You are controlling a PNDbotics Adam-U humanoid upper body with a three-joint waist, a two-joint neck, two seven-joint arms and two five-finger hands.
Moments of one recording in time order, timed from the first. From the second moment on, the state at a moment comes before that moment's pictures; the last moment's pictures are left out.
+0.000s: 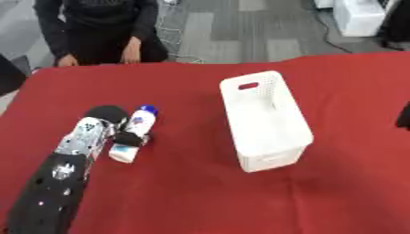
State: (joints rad) left arm -0.48 0.29 -0.06 -1.20 -1.53 0.03 -0.54; right arm -0.04 -0.57 -0.11 -1.99 -0.04 -0.59 0.52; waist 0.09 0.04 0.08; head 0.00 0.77
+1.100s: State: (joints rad) left arm -0.48 0.29 -0.08 -1.24 -1.51 0.01 -0.44; right arm -0.04 -0.57 -0.11 -1.99 -0.04 -0.59 0.52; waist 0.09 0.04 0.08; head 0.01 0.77
